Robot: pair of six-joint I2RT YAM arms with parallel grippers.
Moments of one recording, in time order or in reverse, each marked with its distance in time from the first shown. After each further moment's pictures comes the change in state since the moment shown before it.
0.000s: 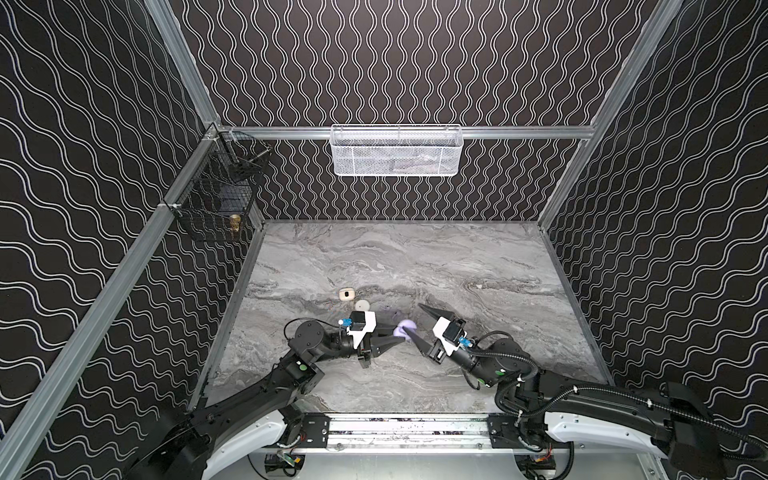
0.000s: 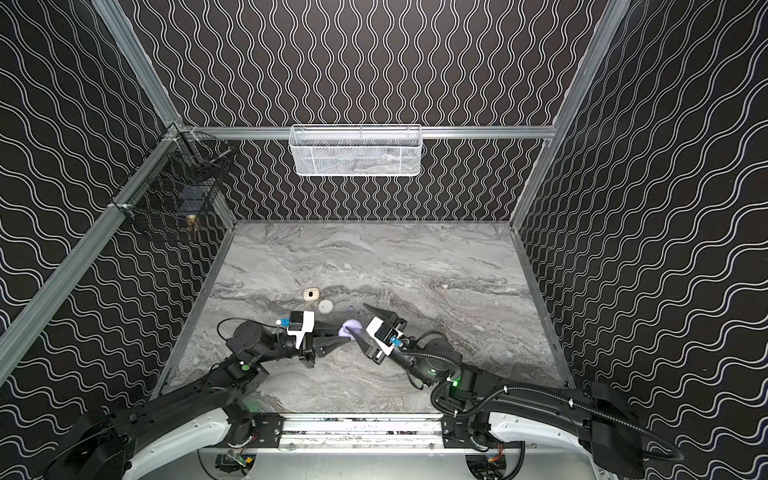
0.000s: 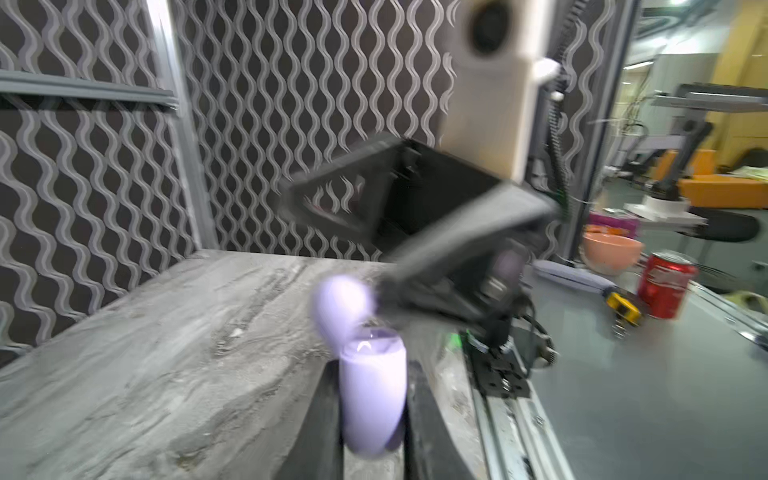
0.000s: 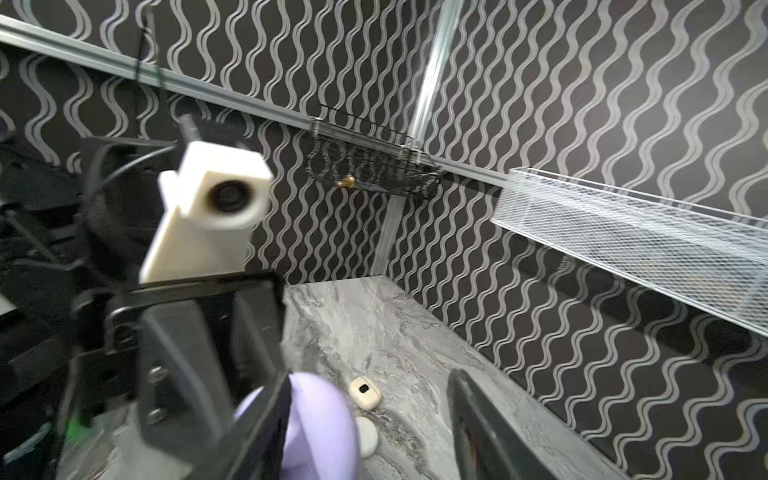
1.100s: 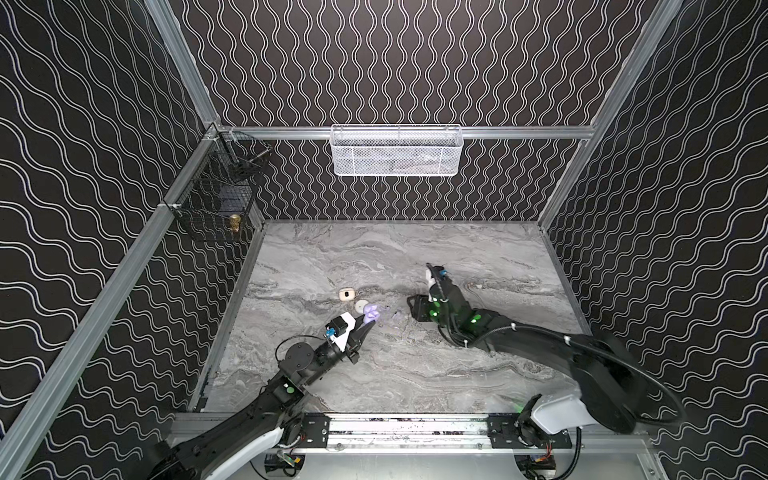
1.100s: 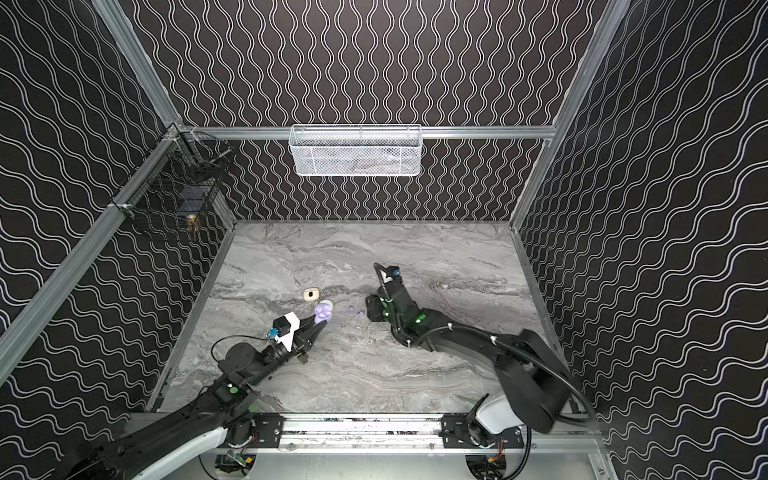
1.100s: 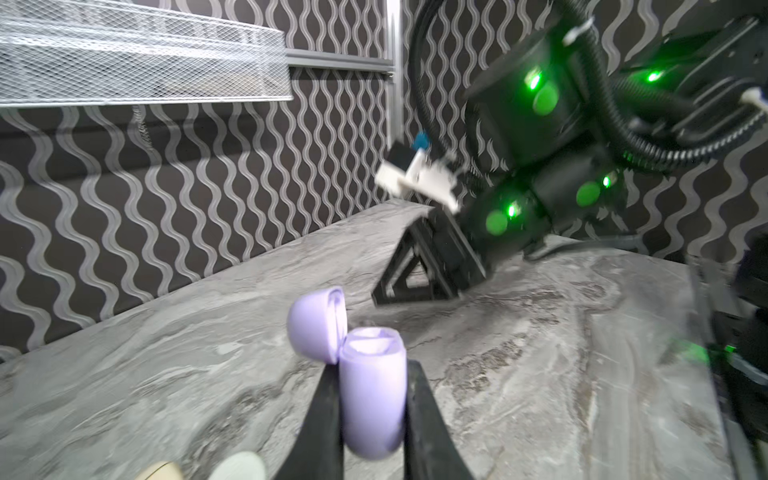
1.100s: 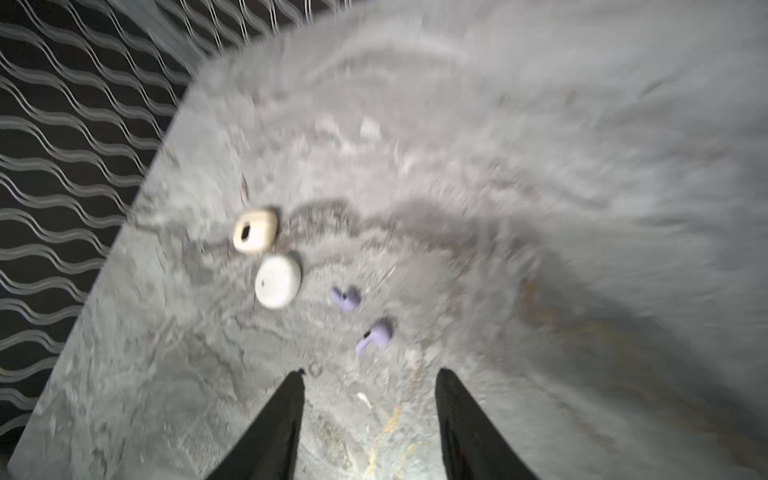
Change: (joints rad) left arm 0.032 -0.242 -0.219 -0.138 -0.635 0.141; right arm -0.371 0.606 0.399 -0.664 -0.114 0.964
